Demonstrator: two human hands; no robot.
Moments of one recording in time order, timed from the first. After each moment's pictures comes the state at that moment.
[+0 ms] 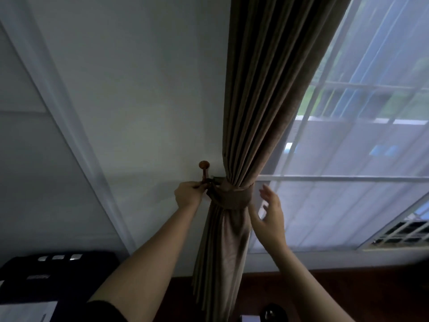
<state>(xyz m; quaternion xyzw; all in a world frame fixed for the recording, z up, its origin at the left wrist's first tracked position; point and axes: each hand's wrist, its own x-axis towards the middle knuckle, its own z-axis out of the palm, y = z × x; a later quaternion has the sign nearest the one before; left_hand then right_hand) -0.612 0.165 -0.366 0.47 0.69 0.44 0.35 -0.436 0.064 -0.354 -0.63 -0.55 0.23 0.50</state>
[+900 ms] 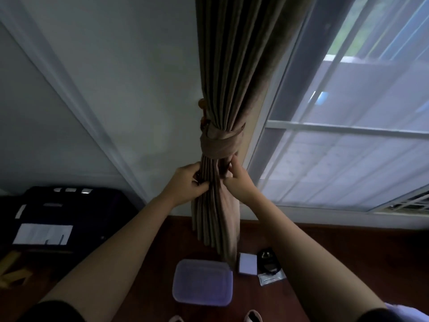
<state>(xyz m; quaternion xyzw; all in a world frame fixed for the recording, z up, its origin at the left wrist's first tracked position) -0.633 0.091 -0.433 0.71 0.53 0.32 0.34 -0.460 0.096 -0.410 -0.56 -0.60 0.49 0.31</state>
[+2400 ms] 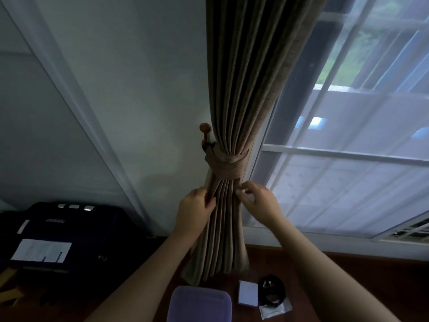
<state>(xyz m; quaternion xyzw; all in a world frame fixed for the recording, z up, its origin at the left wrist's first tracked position) -0.586 0.070 -0.429 0.68 0.66 0.32 0.10 -0.396 0.101 -0.414 -0.58 -0.76 0.21 0.19</state>
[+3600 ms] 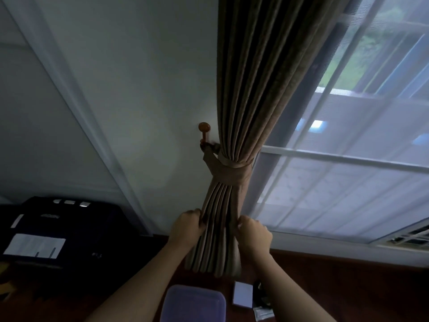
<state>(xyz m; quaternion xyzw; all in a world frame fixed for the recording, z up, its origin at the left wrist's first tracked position) -0.594 0.053 -0.476 0.69 0.68 0.14 0.20 -0.410 0.052 -0.475 -0.72 -0.67 0.17 0.07</state>
